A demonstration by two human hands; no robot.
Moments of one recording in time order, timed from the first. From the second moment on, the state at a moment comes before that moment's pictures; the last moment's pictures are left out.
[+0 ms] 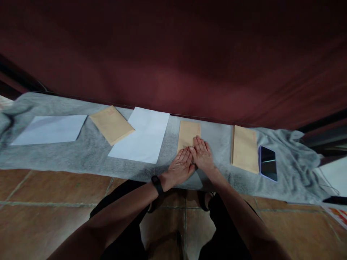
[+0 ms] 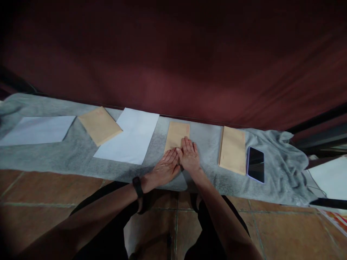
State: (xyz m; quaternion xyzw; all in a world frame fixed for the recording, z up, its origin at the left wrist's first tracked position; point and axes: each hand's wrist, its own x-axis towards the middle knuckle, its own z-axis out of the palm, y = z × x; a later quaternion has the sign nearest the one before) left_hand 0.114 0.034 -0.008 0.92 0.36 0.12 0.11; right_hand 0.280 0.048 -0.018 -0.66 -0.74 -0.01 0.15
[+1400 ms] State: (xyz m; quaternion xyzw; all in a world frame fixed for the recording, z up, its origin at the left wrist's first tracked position) left_hand 0.150 0.129 -0.003 0.87 0.48 0.08 0.03; right_hand 0.276 0.083 -0.004 -0.73 -0.67 0.04 0.13
